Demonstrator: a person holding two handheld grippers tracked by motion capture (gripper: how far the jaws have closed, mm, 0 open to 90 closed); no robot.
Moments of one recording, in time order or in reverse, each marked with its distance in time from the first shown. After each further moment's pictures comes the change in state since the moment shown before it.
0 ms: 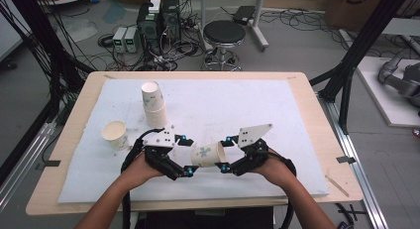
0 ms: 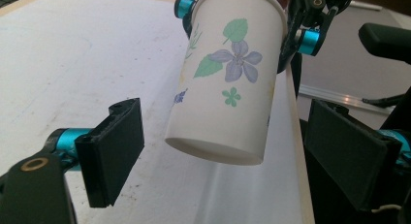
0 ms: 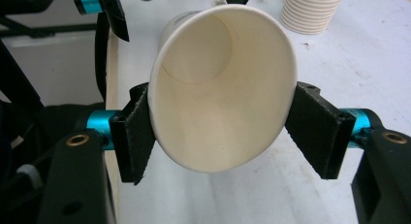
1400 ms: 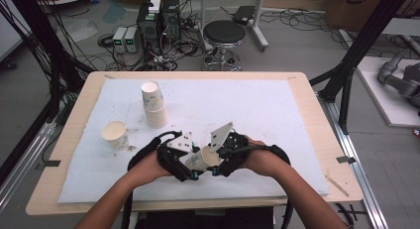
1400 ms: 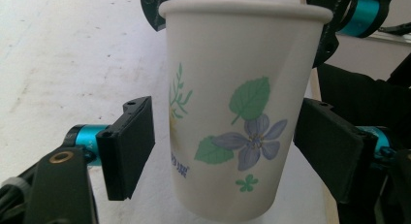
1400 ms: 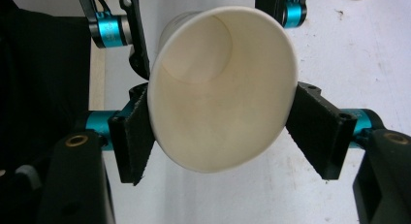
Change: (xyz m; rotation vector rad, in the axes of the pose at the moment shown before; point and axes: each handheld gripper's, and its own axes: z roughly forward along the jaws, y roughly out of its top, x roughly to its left) left arm 0.002 0.006 0.031 0.271 -0.021 0.090; right arm 0.012 0.053 0.031 0.380 -0.002 -0.216
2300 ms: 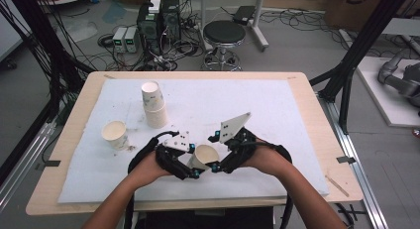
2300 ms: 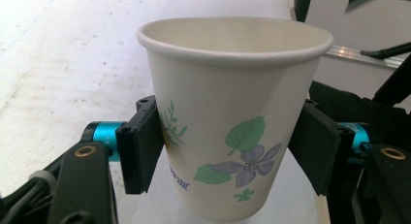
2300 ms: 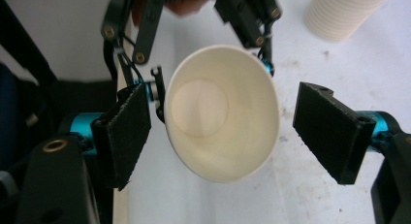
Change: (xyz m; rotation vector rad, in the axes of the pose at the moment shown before) left arm 0.002 -0.008 -0.001 -0.093 -0.023 -0.052; right arm -0.007 -0.008 -0.021 -0.229 0.044 0.113
